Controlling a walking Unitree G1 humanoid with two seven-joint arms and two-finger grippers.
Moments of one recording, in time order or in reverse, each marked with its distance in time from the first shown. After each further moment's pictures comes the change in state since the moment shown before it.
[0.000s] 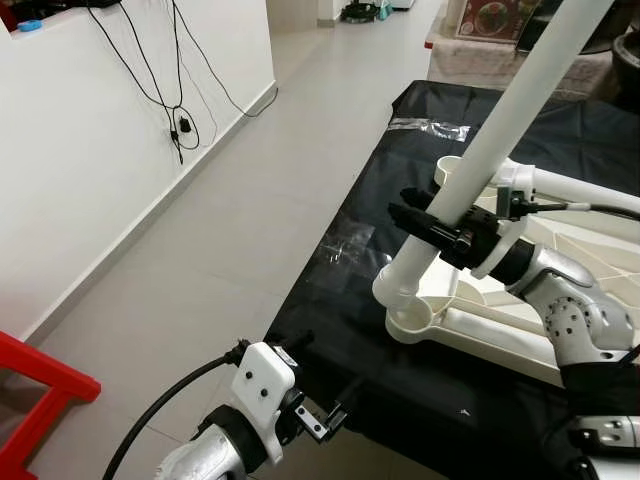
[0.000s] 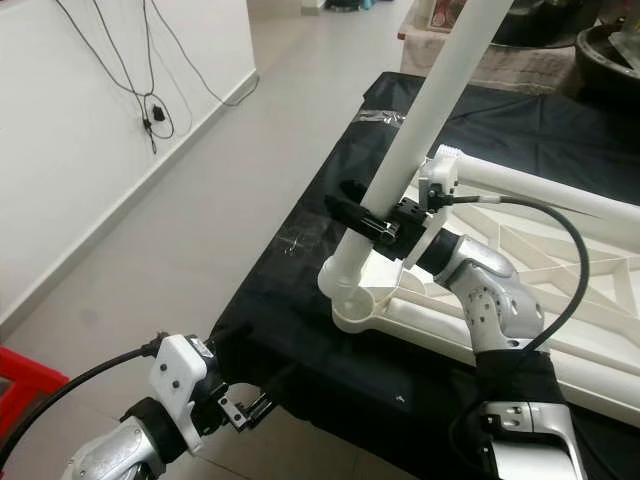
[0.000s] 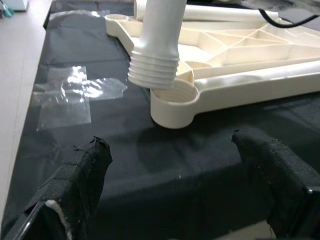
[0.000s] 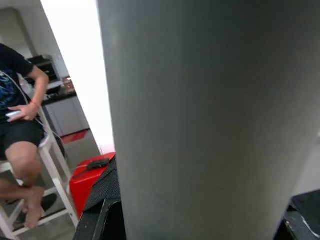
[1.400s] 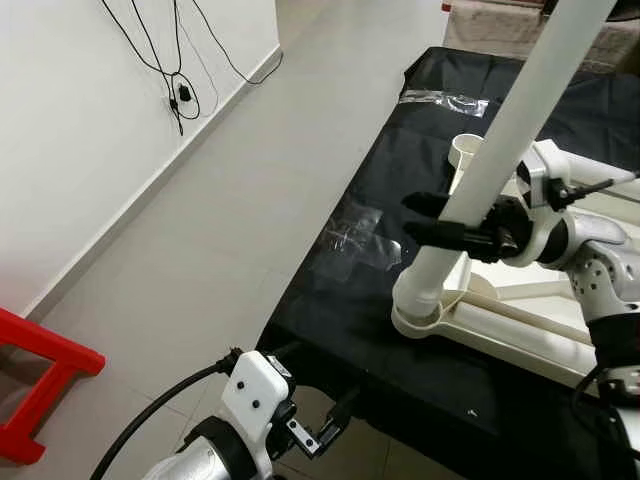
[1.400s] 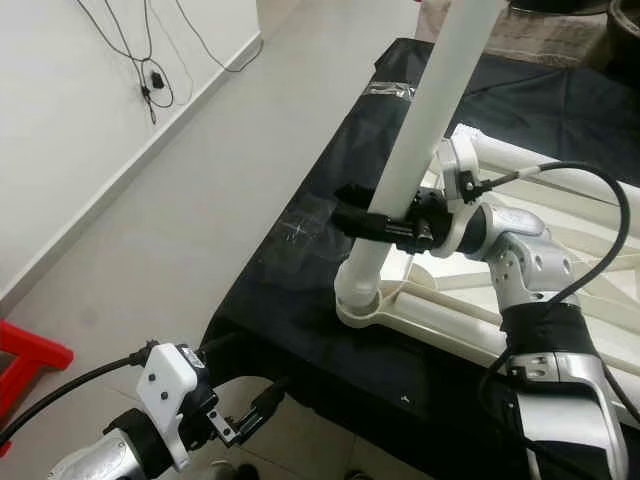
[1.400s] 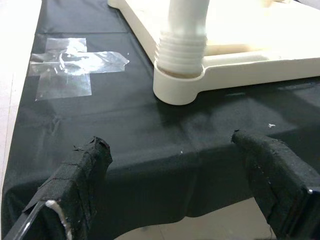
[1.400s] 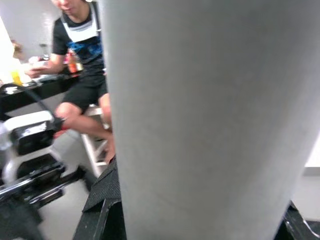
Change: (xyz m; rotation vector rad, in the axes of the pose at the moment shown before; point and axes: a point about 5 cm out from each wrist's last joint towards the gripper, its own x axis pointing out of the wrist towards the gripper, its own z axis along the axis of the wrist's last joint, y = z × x) left arm -0.013 -0.005 0.005 0.012 0.039 -0.008; right arm -0.012 -0.003 0.024 -0.059 0.145 0.420
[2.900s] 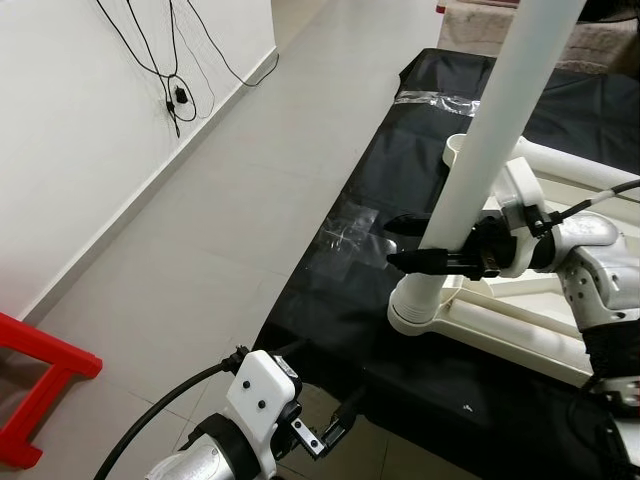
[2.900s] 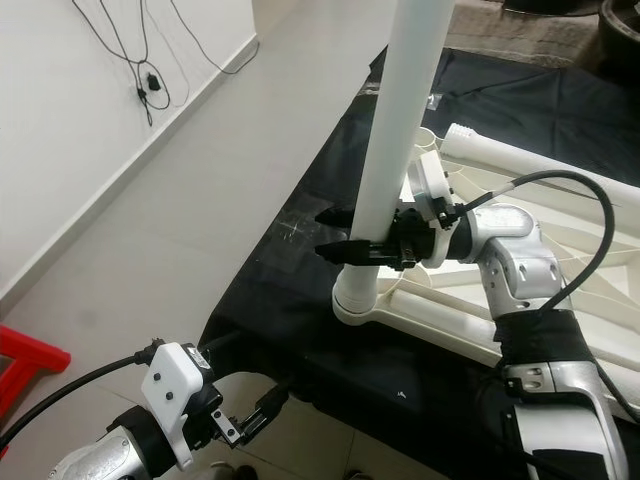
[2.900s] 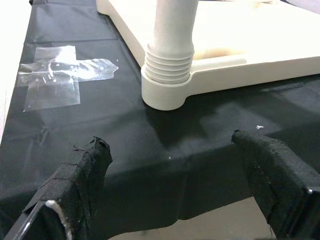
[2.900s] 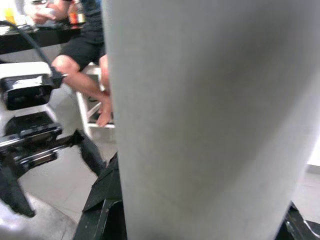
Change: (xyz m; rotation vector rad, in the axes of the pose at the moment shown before) left arm 0.003 -0.002 0.001 0.016 0.000 -0.011; right arm 0.020 0.006 -0.001 -0.175 0.146 0.025
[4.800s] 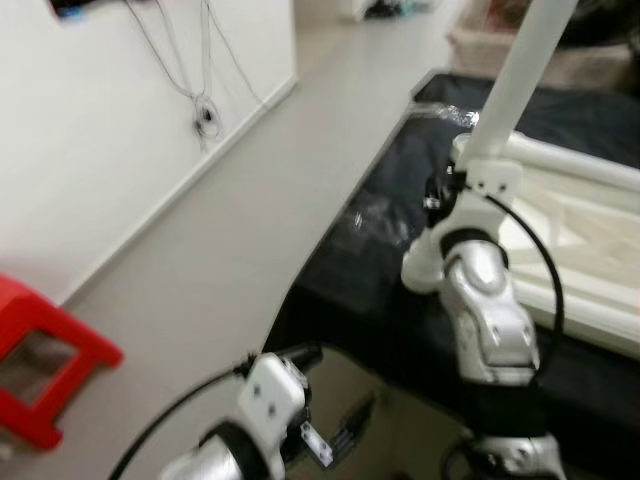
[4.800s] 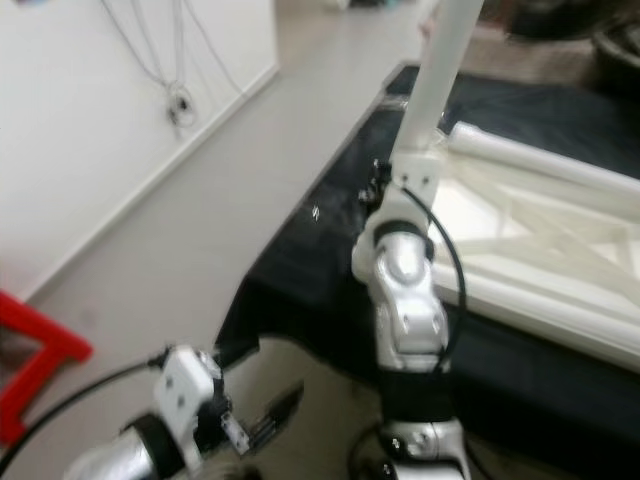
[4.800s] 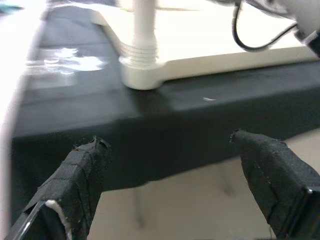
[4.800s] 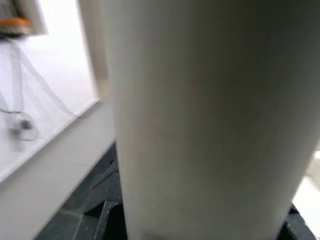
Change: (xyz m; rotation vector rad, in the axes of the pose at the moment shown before) left arm 0.008 0.002 0.001 0.017 -0.017 -0.015; right arm 0.049 -0.005 -0.023 0.100 0.030 -1.773
